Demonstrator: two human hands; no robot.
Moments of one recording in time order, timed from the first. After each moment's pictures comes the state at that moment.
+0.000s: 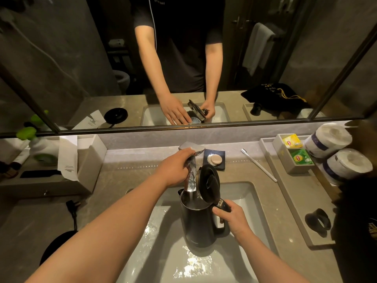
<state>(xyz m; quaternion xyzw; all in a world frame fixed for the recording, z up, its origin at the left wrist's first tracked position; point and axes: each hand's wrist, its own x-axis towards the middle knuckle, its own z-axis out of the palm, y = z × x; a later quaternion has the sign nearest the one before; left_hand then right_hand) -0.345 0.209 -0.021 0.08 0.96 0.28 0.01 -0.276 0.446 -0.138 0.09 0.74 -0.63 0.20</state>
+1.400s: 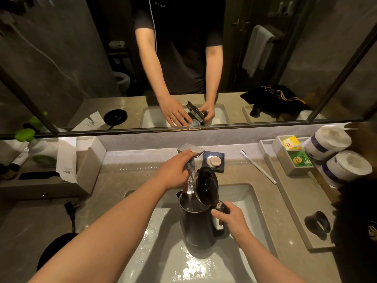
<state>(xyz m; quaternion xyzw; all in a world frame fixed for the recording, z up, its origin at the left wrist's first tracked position) -0.349 0.210 -0.031 0.09 0.96 0.27 0.02 -0.278 0.447 -0.141 0.08 0.75 -0.62 0.20</state>
